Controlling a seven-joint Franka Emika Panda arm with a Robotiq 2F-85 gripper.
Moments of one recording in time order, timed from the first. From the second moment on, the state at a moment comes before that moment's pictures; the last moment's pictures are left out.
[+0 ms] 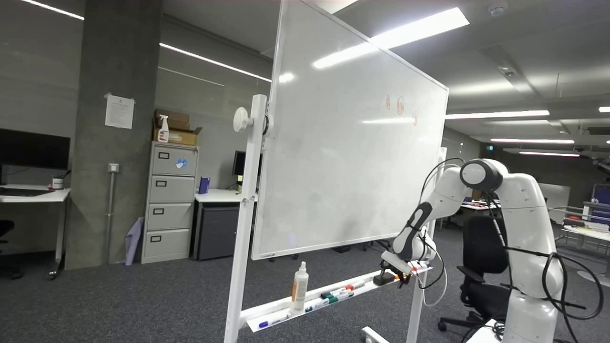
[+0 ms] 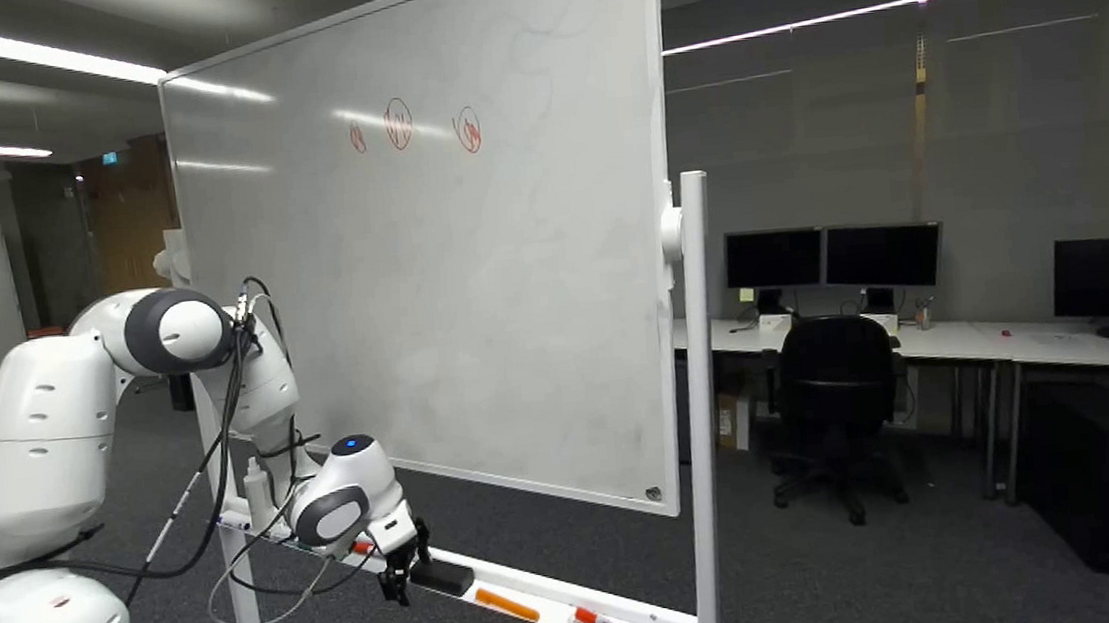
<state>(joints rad) 0.06 0.31 -0.10 -2.53 0.37 3.15 0.96</state>
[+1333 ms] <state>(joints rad) 0.16 0.31 -0.21 -2.45 0.37 3.11 0.97</state>
